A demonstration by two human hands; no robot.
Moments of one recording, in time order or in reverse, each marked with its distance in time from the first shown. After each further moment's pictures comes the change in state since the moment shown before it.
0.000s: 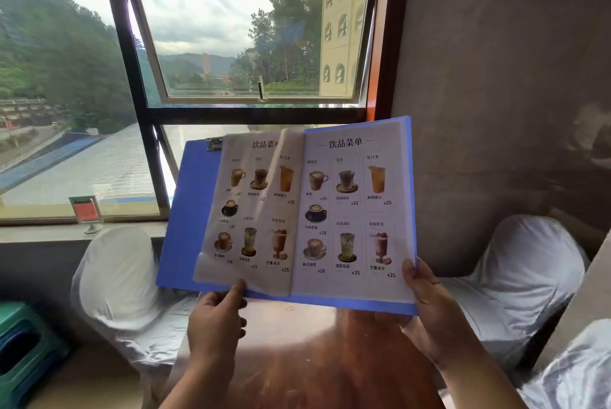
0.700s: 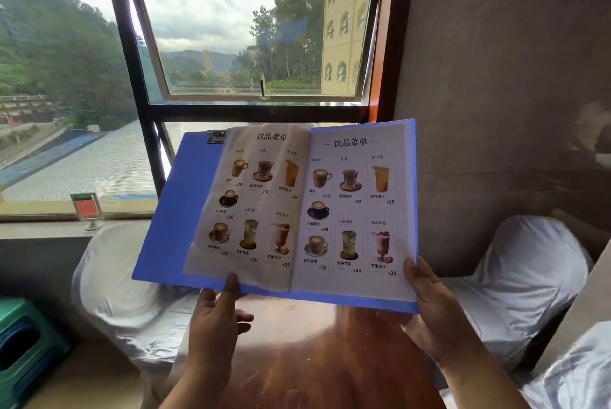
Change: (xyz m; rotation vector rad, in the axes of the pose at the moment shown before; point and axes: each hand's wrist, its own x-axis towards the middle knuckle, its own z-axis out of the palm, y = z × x) left_hand 0.006 -0.008 -0.004 -0.155 -0.086 0.065; right_hand 0.004 -0.001 0.005 -0.017 0.053 0.021
